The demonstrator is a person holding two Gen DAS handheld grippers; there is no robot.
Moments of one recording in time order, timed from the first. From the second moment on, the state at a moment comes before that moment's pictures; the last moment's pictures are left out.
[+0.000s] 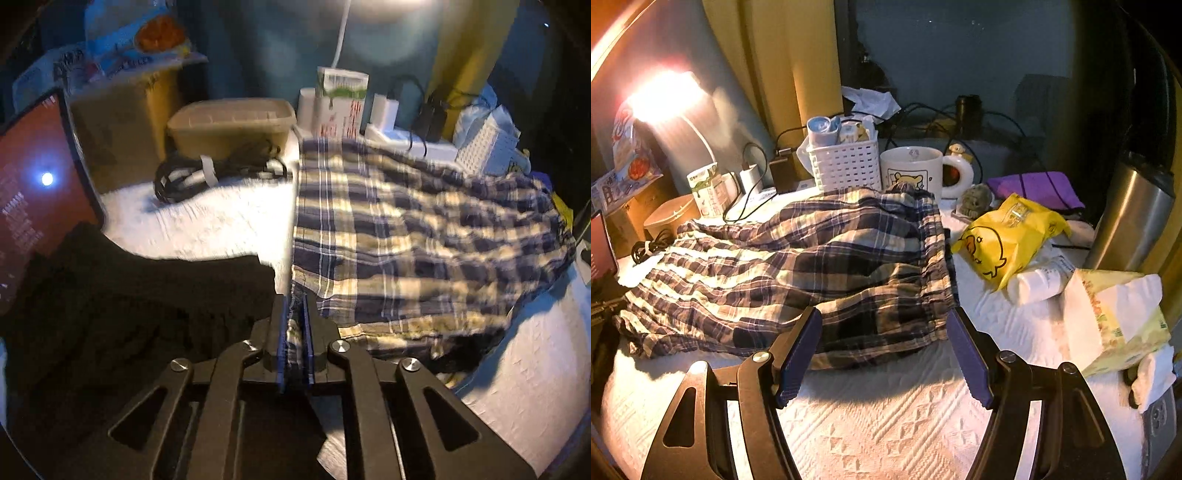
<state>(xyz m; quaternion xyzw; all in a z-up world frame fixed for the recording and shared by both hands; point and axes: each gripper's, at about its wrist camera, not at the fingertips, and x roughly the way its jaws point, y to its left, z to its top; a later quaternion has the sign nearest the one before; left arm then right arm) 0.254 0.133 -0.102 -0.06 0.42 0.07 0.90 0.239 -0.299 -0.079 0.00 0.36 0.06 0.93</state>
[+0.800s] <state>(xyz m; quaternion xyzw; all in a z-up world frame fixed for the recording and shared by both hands) 0.280 -0.004 -0.133 0.04 0.45 -0.13 0.89 0.218 -0.335 -0.090 0.03 0.37 0.06 0.93</state>
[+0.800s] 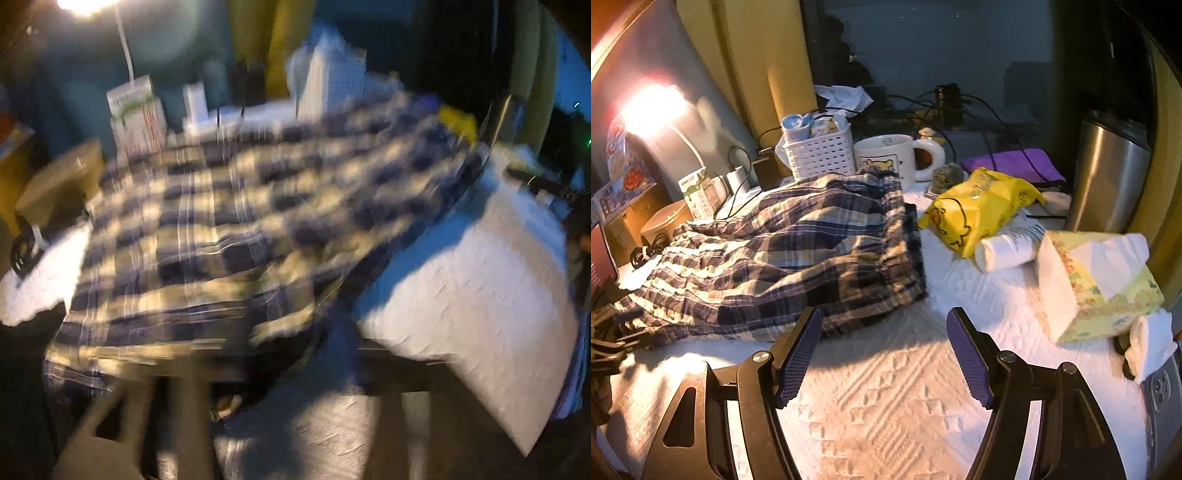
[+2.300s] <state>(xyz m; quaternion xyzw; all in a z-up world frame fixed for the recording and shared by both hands) 0.226 0.082 -0.080 -0.05 0.39 -0.02 0.92 0.240 -0.330 -0.087 0.10 0.38 0.03 0.92</state>
